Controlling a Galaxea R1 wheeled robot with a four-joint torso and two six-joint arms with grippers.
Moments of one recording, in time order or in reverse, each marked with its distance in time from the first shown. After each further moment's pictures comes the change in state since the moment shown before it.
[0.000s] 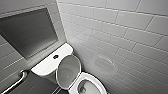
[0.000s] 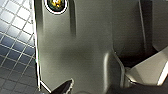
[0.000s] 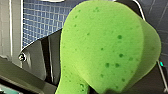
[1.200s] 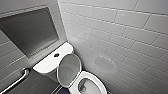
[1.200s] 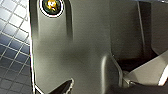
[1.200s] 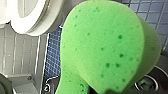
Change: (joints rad) left arm -0.006 0.034 -0.030 -0.002 -0.001 0.000; right arm 0.172 -0.227 0.338 0.000 0.016 0.018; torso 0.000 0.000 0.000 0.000
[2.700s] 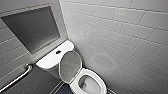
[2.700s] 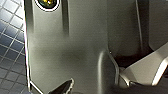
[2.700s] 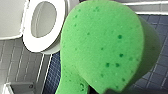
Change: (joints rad) left arm 0.010 0.009 -0.001 -0.003 0.001 0.000; right arm 0.209 -0.175 0.198 0.027 -0.093 0.000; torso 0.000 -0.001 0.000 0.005
